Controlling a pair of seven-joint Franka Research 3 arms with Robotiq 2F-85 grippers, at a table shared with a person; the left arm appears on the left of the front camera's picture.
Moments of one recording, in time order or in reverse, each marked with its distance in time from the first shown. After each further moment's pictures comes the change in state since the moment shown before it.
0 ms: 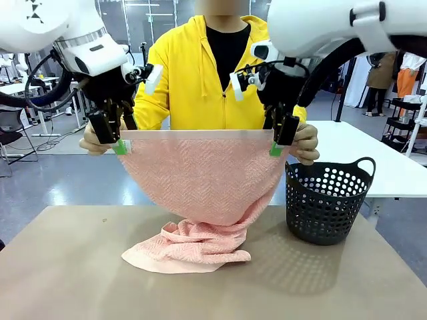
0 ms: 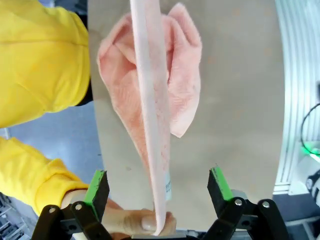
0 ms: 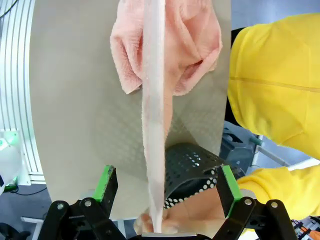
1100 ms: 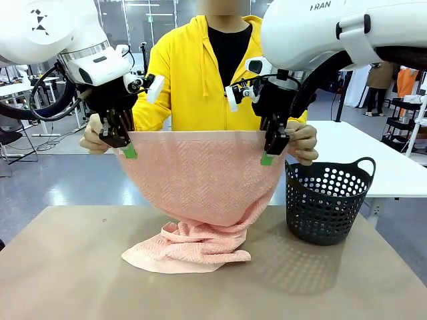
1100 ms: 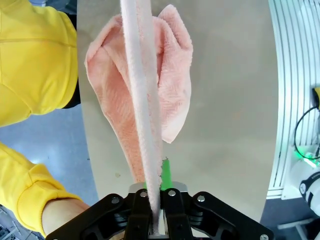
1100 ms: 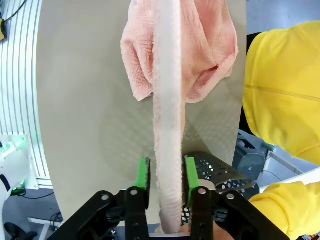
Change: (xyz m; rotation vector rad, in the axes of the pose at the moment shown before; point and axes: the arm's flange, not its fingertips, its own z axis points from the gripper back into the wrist) left arm -0.002 -0.003 -0.016 -0.040 -0.019 0.020; right arm 0.004 0.002 -0.021 0.054 -0.013 -0.012
